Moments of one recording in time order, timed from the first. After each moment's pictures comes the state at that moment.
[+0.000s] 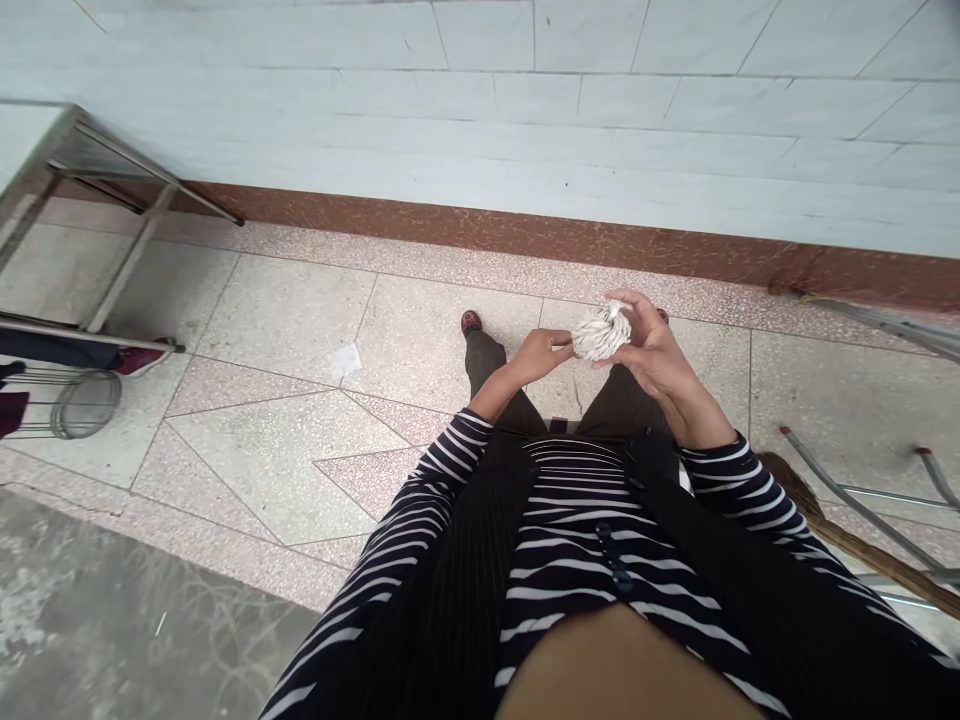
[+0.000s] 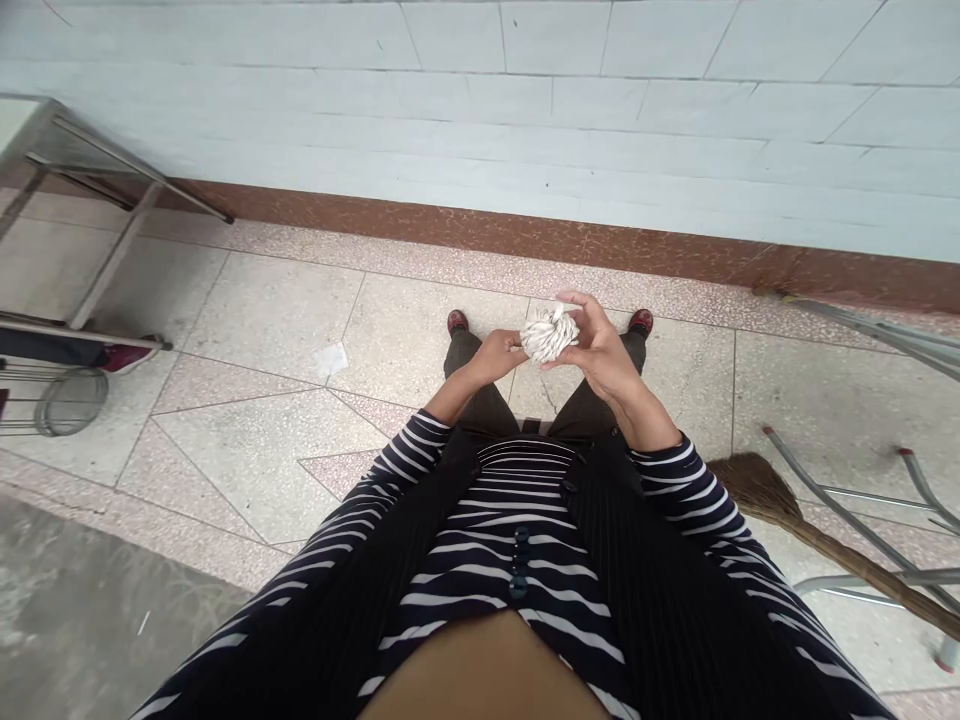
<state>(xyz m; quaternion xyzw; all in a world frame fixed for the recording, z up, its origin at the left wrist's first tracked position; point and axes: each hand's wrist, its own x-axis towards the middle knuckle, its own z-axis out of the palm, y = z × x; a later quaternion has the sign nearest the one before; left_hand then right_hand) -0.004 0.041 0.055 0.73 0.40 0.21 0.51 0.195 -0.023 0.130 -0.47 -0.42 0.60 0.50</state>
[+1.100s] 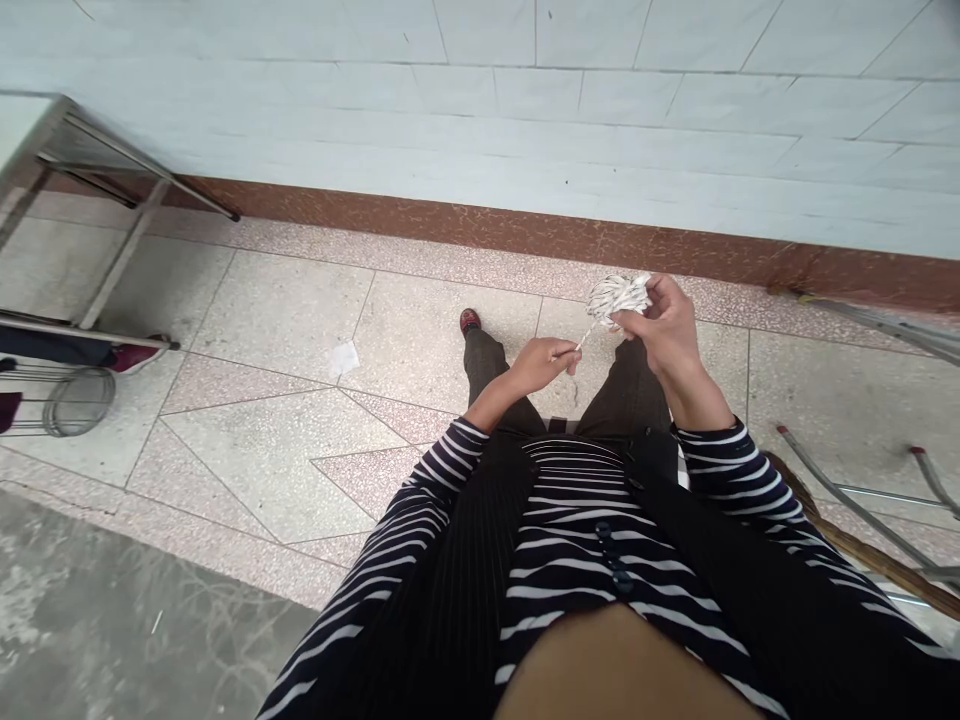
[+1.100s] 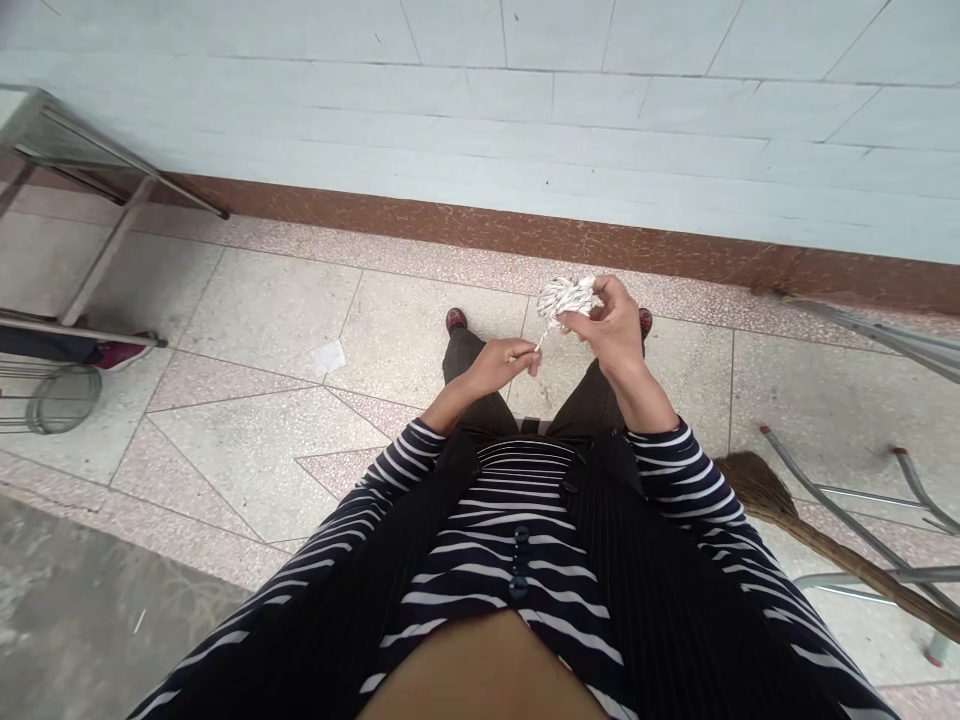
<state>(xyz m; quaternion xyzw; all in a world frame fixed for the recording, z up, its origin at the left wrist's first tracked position) -0.009 0.023 0.066 0.79 0.37 0.17 0.46 0.210 0.009 0.101 -0.57 -0.44 0.44 0.53</state>
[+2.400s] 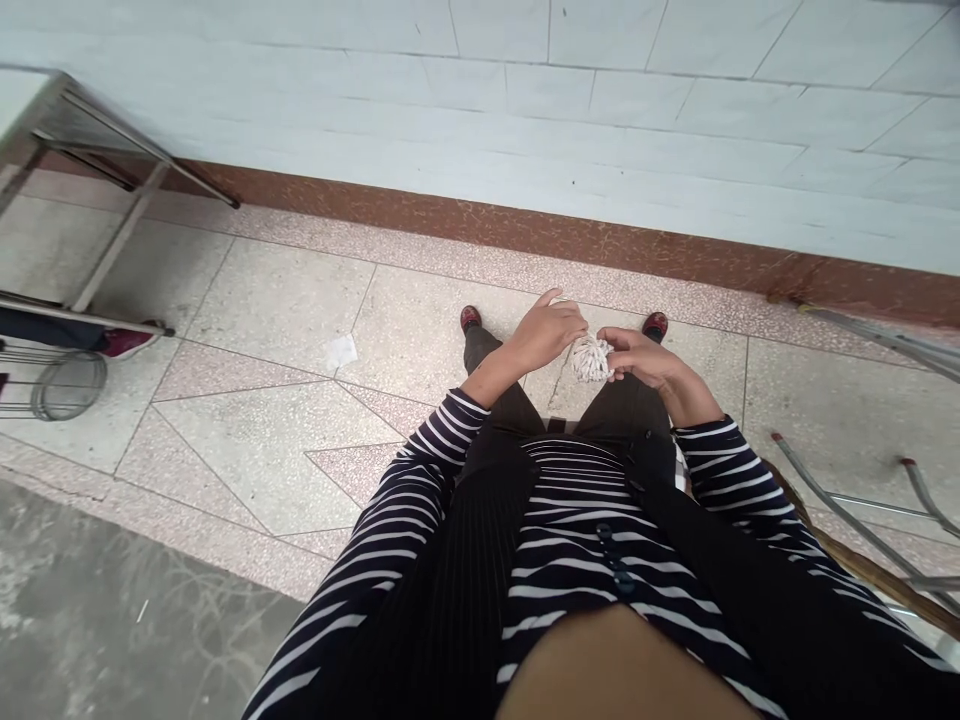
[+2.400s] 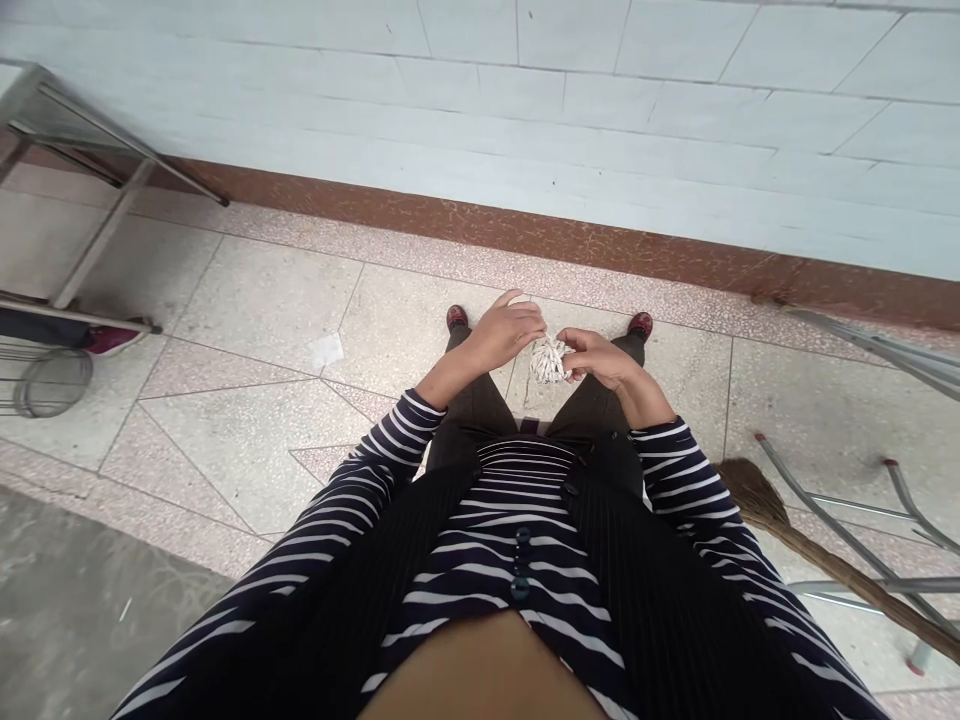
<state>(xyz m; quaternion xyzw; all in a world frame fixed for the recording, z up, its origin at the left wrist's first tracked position) -0.008 0.063 0.080 0.89 0.30 0.19 0.28 0.221 0.002 0.085 -0.51 -0.43 0.70 0.26</state>
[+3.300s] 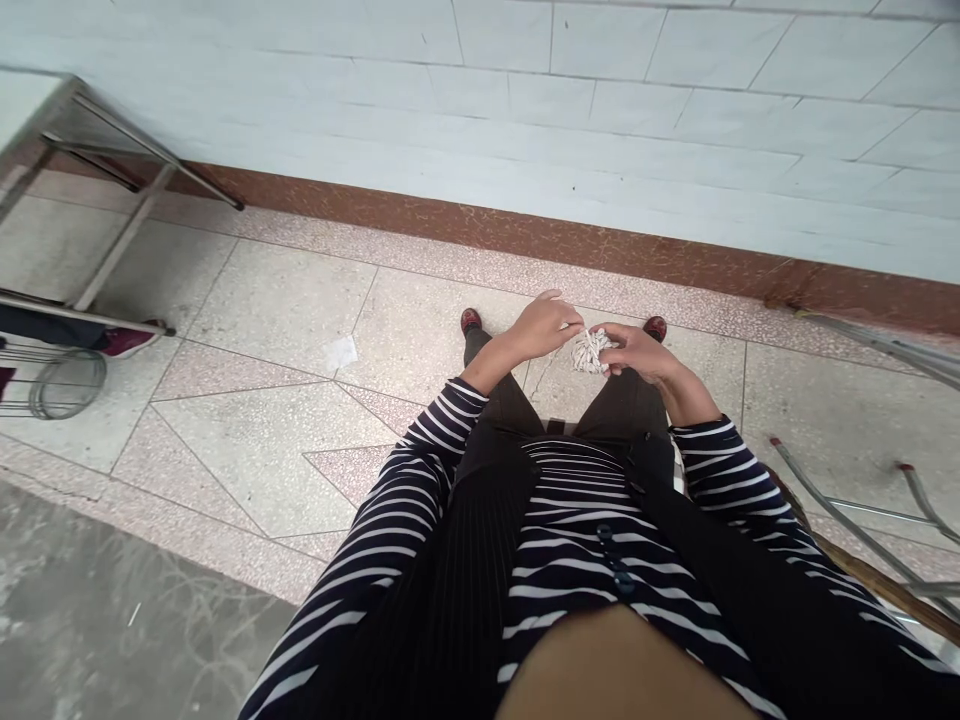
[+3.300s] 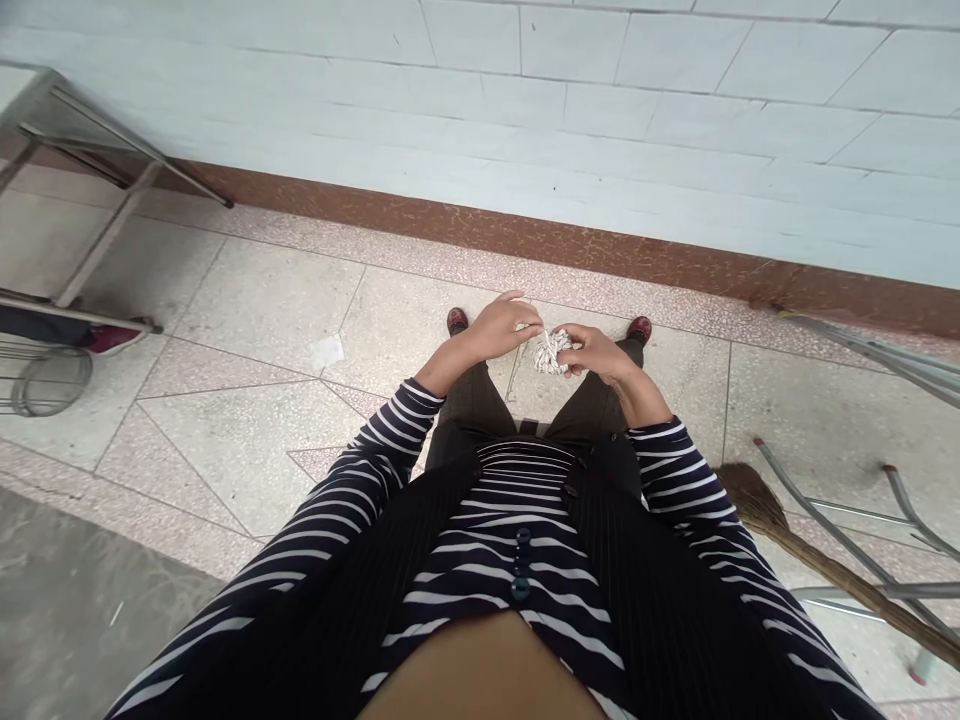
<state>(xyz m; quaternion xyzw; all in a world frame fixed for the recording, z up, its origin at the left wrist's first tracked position) -0.005 0.074 0.096 0.86 0.33 0.17 0.35 0.222 0.009 0.083 -0.57 -0.48 0.62 0.25</state>
